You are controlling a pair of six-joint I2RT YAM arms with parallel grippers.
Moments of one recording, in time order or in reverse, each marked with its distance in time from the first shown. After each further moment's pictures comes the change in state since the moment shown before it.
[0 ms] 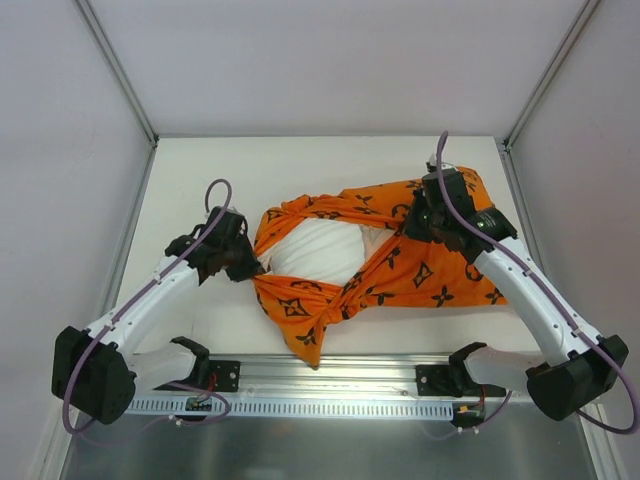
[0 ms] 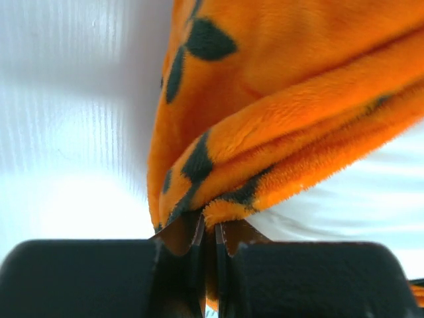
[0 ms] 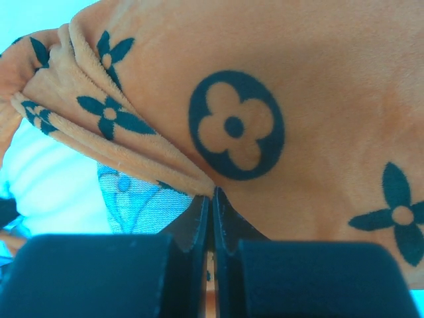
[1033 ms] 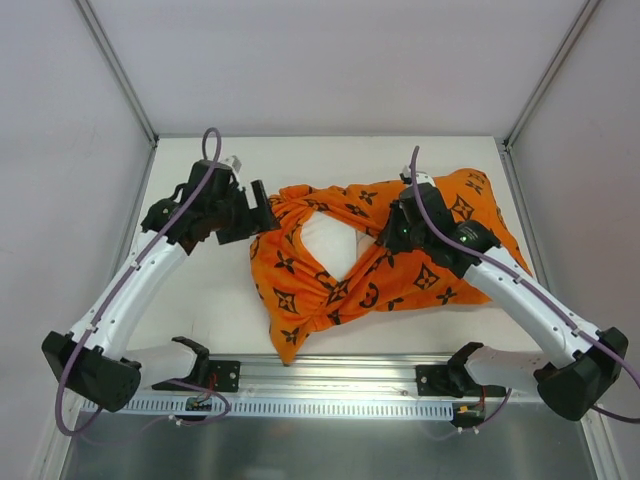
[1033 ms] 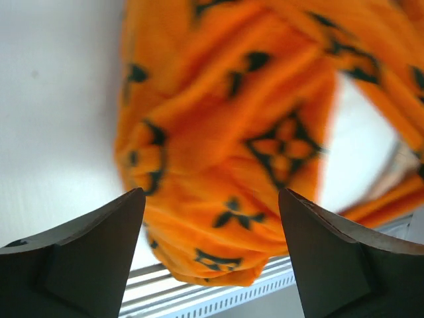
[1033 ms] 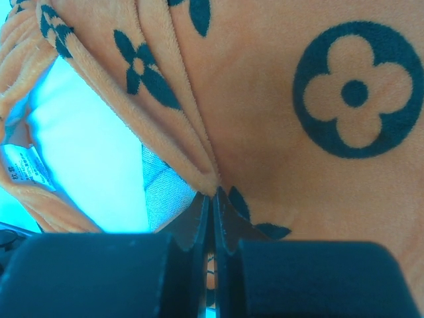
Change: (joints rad) left arm 0.144 0.066 0.336 -0.115 0.128 0.204; right arm 0.164 -0.025 -0.082 0.105 0.012 0.011
